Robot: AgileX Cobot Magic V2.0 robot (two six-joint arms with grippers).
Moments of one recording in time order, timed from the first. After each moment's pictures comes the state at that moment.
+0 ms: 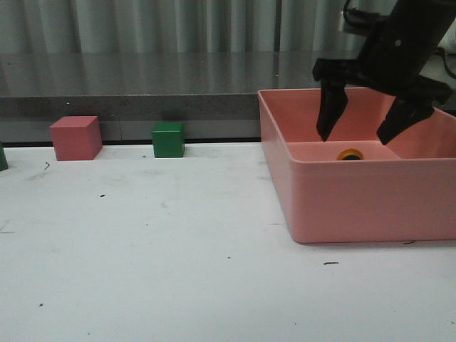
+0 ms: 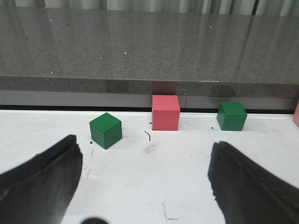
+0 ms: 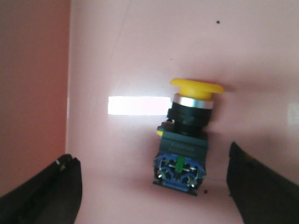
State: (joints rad) left arm -0.03 0.50 -0.46 0.08 0.26 -0.11; right arm 0.16 1.94 -1.49 0.21 0.76 0.10
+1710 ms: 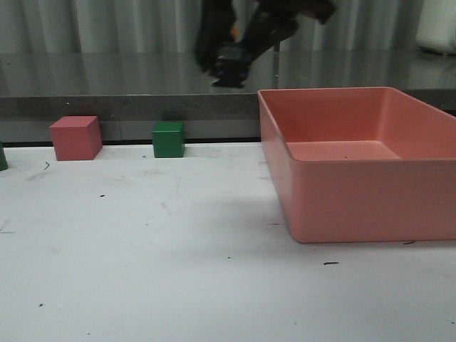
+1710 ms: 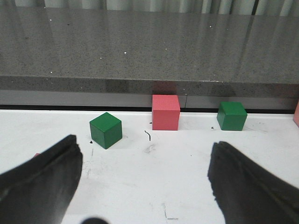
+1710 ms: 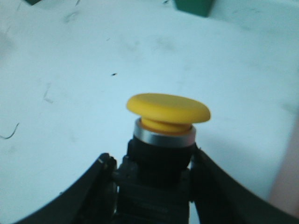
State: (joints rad) left arm -0.03 0.50 -0.46 0.08 0.26 -0.11; right arm 0.61 1.78 -1.56 0.20 0.74 0.16
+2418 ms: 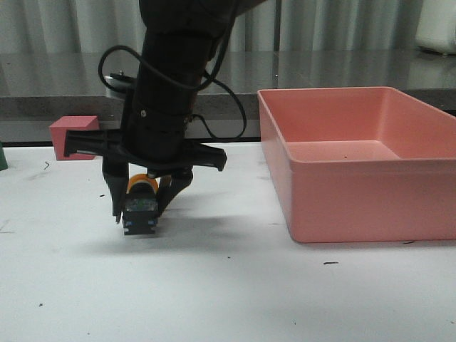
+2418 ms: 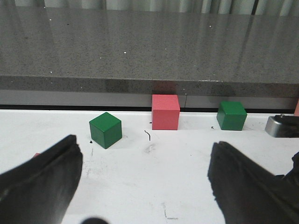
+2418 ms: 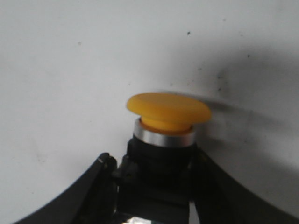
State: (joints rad) left arm -0.03 0.50 -0.46 0.08 0.26 -0.11; right arm 0.74 2.26 -1.86 0.16 0.84 0.45
